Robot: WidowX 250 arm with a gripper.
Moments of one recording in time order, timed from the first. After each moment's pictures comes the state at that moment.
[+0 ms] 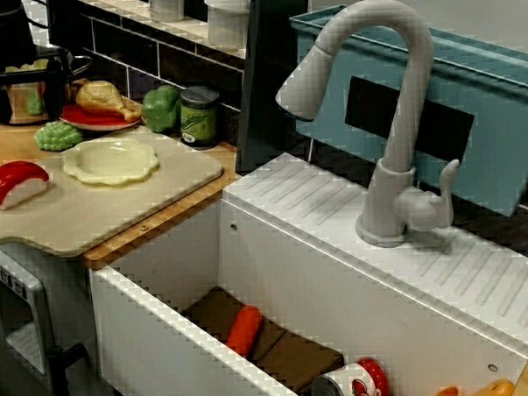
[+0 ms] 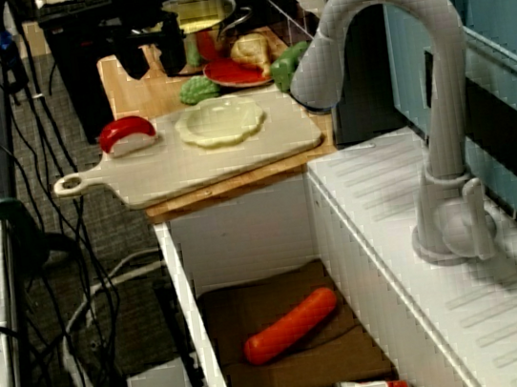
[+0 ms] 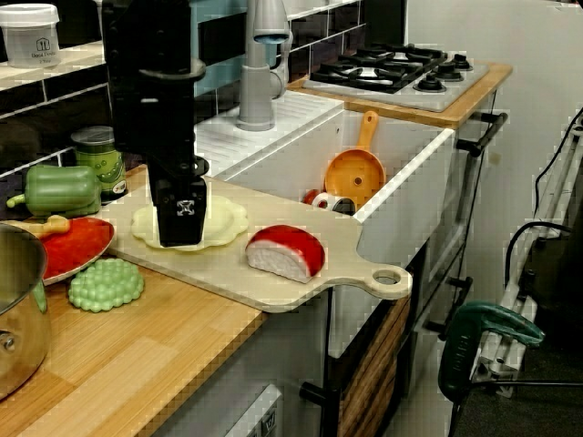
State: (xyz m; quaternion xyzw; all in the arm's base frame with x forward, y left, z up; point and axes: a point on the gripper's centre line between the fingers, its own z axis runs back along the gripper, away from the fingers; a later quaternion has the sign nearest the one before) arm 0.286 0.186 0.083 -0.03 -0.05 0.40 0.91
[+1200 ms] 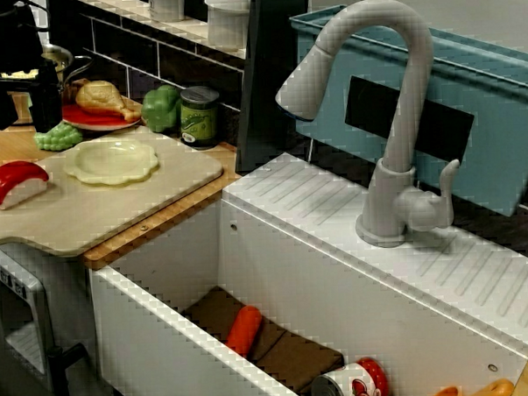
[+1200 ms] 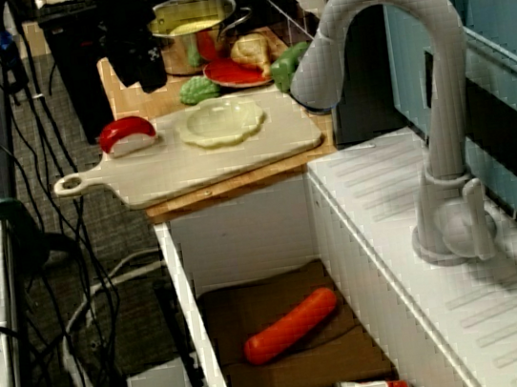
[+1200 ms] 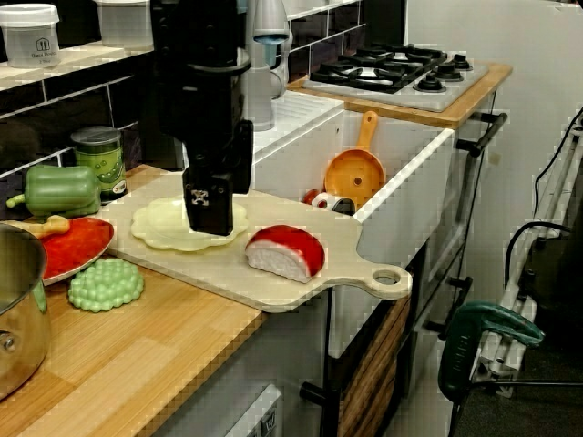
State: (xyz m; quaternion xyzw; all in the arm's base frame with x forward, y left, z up) arm 0.265 0.158 0.086 -0.05 -0.05 0.19 0.98
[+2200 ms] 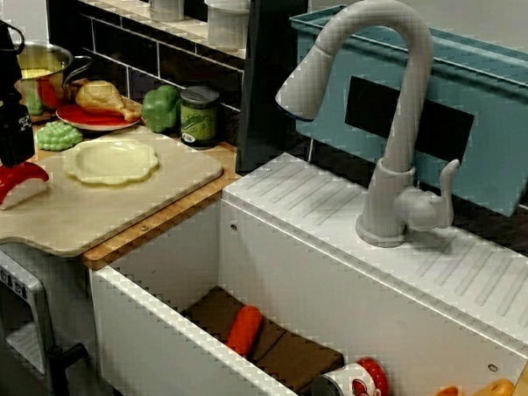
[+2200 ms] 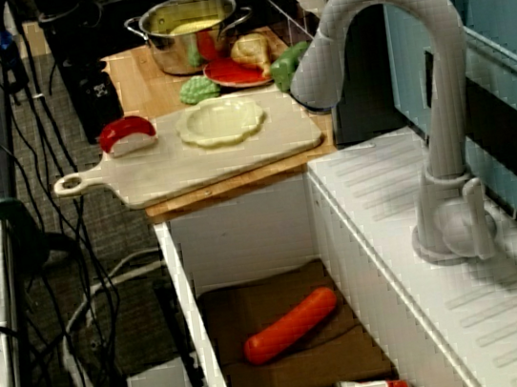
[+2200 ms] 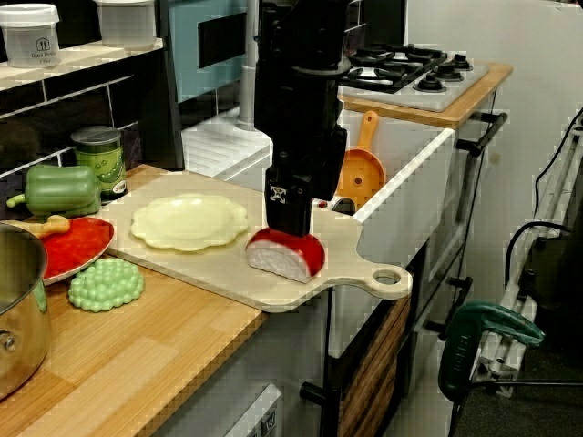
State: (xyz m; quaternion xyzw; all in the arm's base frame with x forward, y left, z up) arm 0.218 0.126 0.082 -0.04 -0.06 0.06 1.00
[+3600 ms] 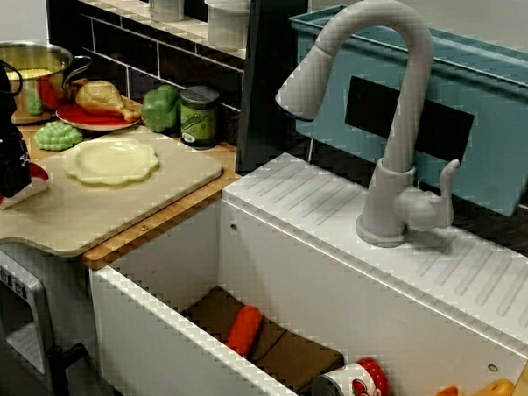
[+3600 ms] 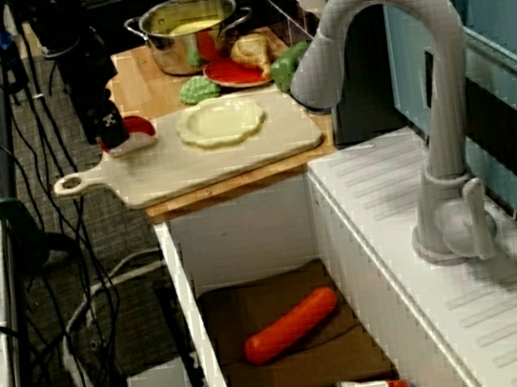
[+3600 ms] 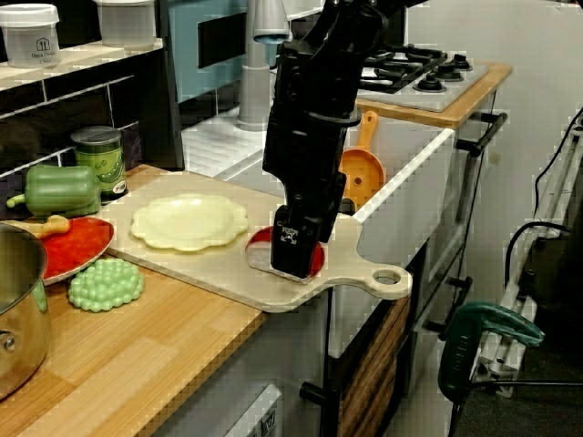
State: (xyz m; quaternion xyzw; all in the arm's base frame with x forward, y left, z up) arm 0.214 0.132 0.054 0.01 -0.08 0.11 0.99
